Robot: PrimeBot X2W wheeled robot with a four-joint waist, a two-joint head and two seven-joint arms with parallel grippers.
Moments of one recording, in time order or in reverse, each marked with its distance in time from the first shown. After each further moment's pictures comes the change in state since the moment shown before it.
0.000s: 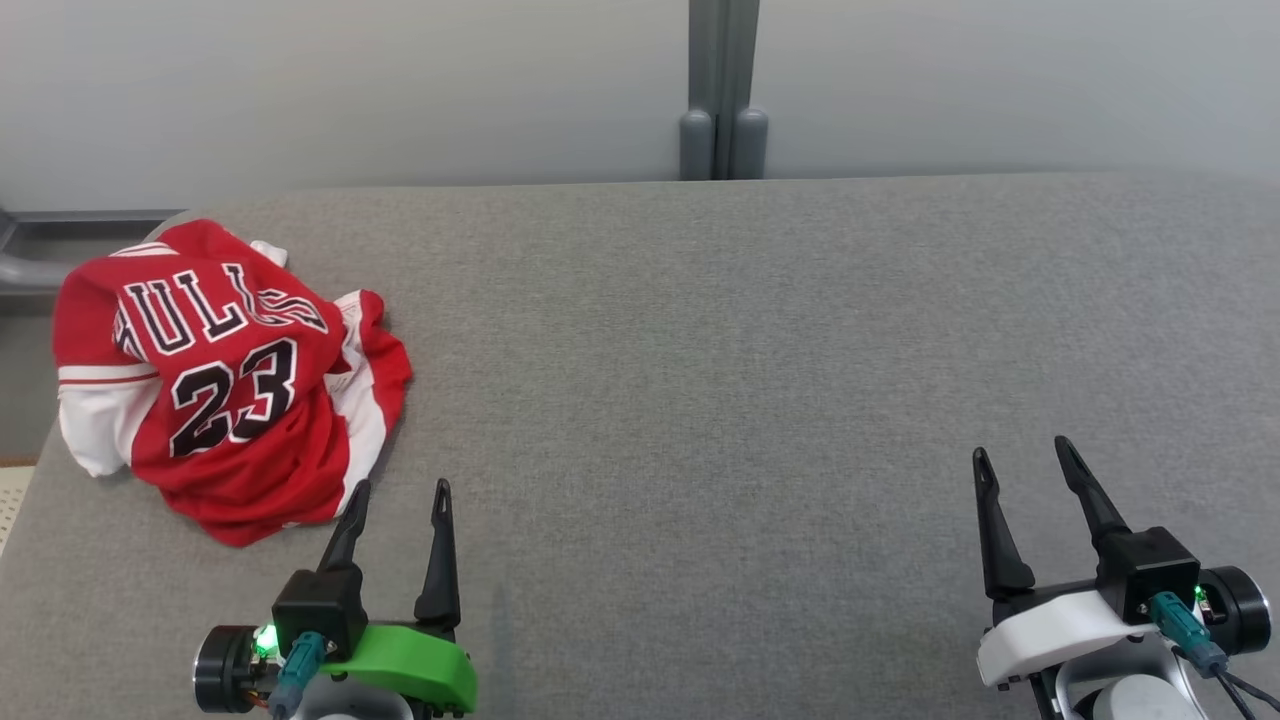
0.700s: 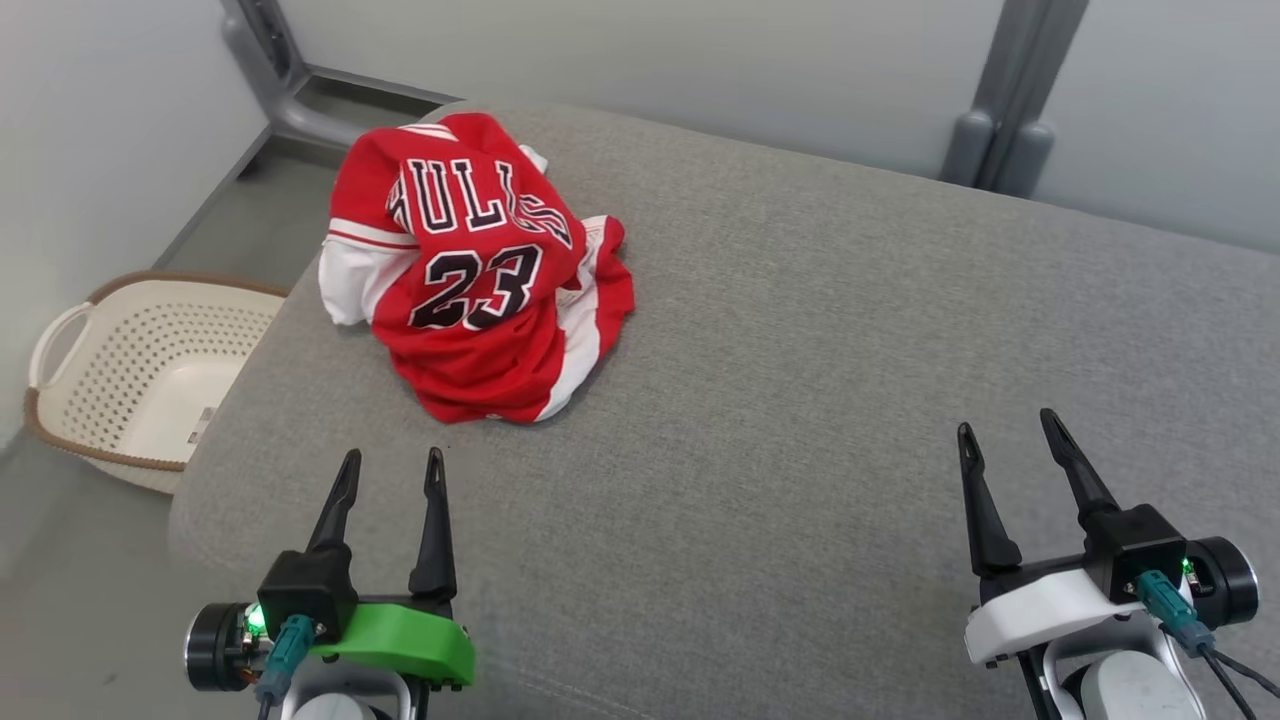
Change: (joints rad) left arm -0.022 0.001 -0.003 -0.047 -0.019 0.014 -0.001; right arm -0.037 0.000 0.021 -0.007 -0.014 0.000 0.000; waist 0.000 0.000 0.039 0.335
